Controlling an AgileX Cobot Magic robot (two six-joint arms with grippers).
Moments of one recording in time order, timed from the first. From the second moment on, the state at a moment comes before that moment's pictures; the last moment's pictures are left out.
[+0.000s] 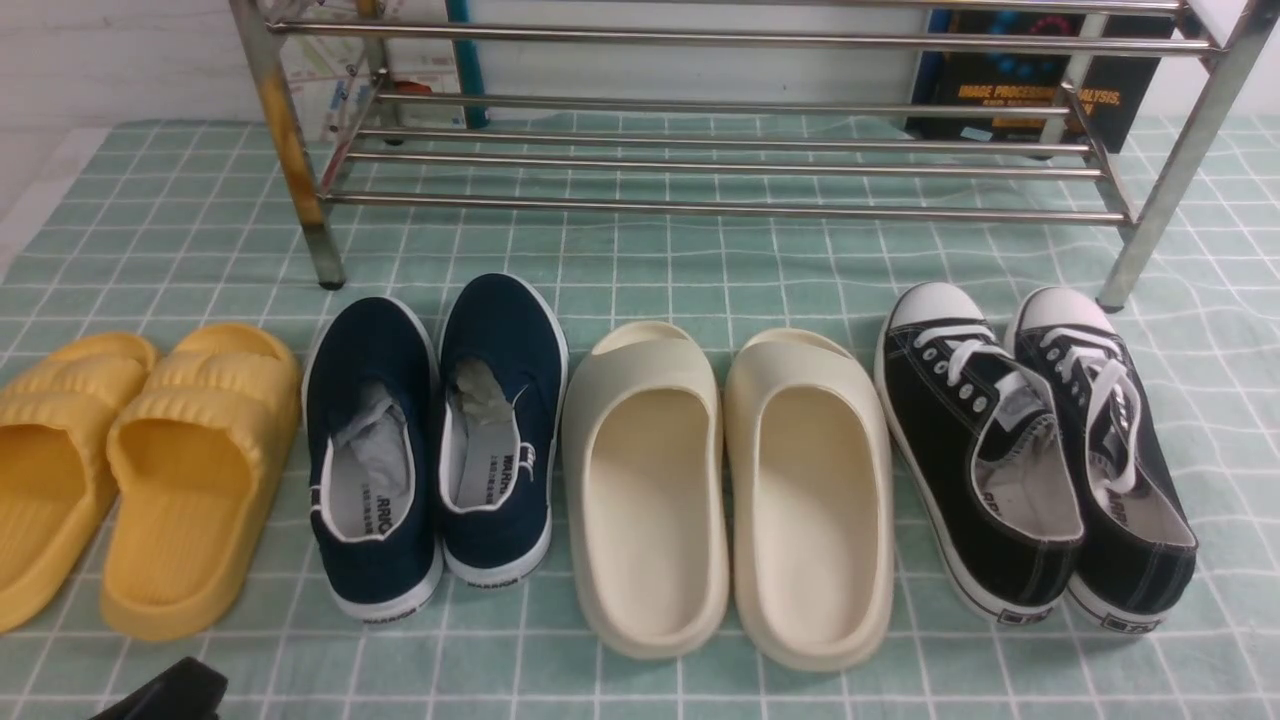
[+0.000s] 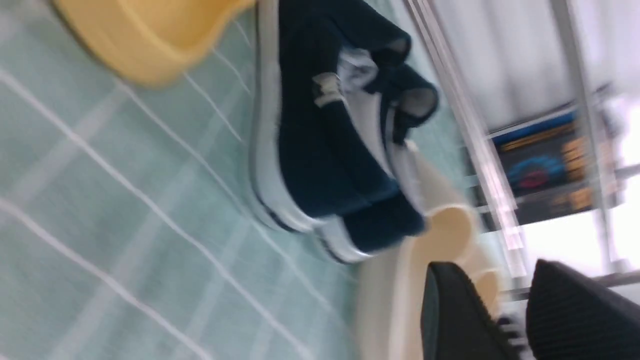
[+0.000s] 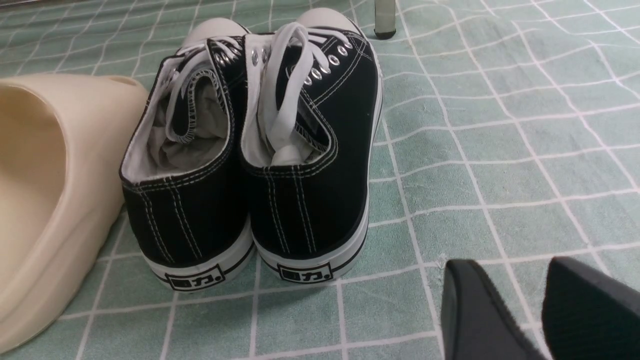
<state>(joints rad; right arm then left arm) -0.03 -0.01 0.01 0.01 0.39 0.16 -0.05 -0.01 0.03 -0.69 0.33 -0.58</state>
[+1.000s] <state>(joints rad) -0.03 -0.01 0.01 0.01 0.39 0.16 -0.05 0.40 -0.70 -0.15 0.94 -0.35</state>
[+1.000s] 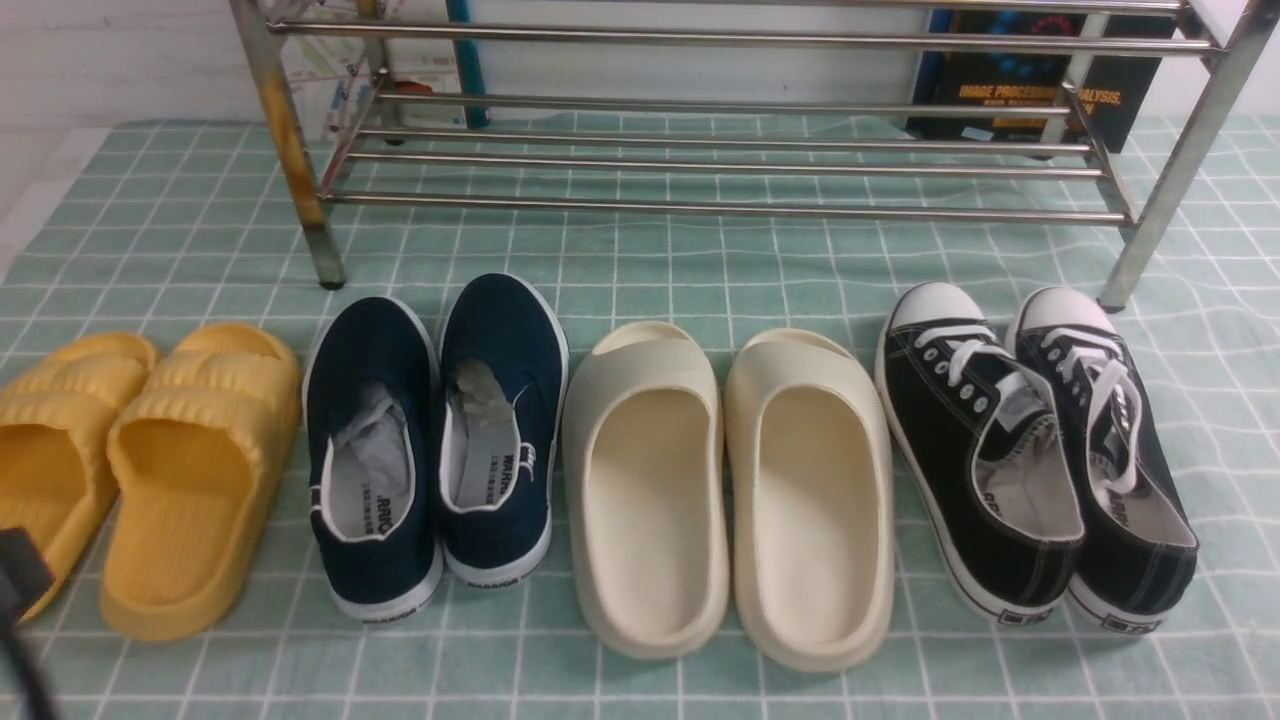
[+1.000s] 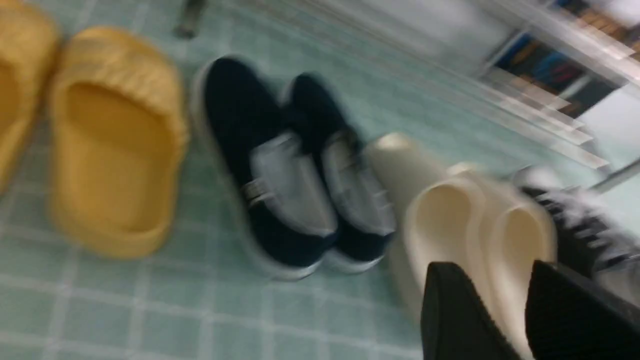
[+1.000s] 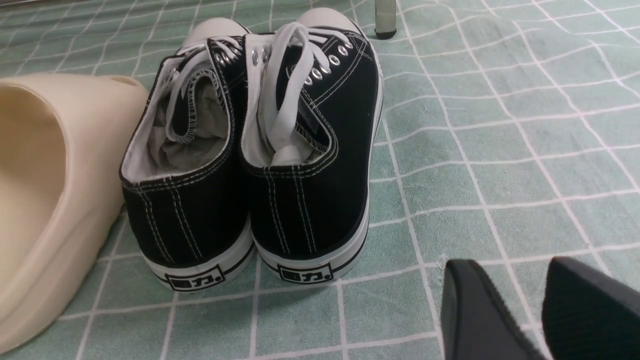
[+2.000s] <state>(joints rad) -0.03 -0.01 0.01 0.01 0.39 0.16 -0.22 1.58 -1.13 0.00 0.97 -0.50</state>
